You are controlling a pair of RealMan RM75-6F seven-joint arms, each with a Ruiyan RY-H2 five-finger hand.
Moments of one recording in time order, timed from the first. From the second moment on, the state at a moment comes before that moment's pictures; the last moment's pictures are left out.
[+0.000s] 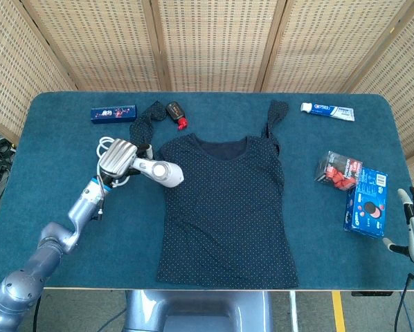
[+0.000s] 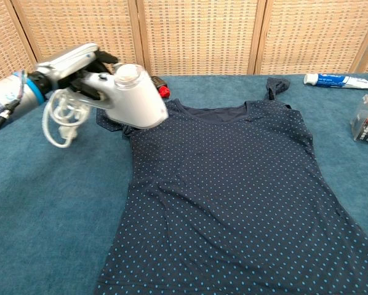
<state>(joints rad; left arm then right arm) -0.90 -1.91 -0.05 -0.37 1.56 1.19 -0.70 0.10 -1.12 0.15 -1.52 -1.28 1.38 -0.07</state>
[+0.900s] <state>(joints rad) -1.20 -1.89 0.09 -0.73 1.81 1.12 -0.69 0.09 -1.09 0.17 -1.52 -1.25 1.37 0.00</state>
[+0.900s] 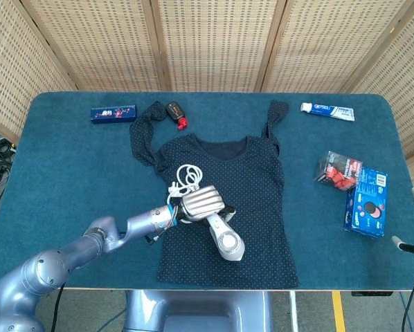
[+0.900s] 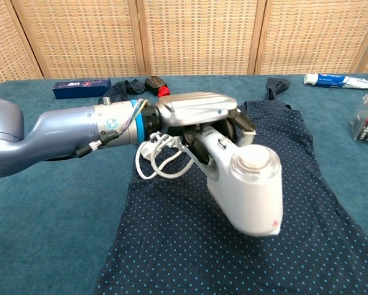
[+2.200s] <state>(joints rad) -1.14 -1.91 0.28 -0.66 1.92 1.15 -0.66 0.09 -1.09 0.17 -1.51 -1.24 1.37 0.00</state>
